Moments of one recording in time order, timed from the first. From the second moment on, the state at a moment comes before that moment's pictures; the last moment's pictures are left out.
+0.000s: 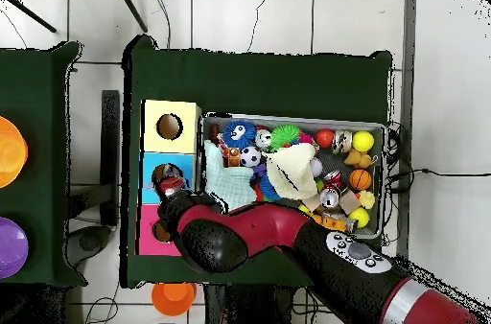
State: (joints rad) arm -0.76 -0.63 0.89 2.23 -0.32 -0.05 0.06
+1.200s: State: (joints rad) arm -0.76 -0.60 0.88 2.26 -0.36 -0.12 0.06
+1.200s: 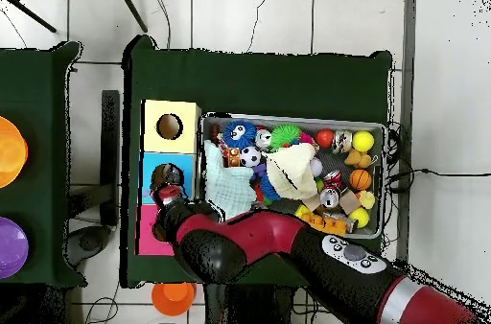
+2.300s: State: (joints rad) arm -0.76 -0.57 0.88 2.26 -0.37 -0.14 0.06
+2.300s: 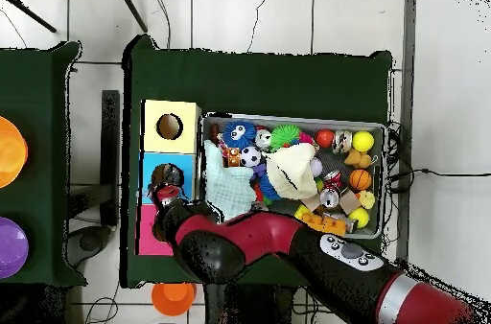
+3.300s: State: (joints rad) arm -0.75 -0.57 0.88 2.26 -0.37 -0.14 0.06
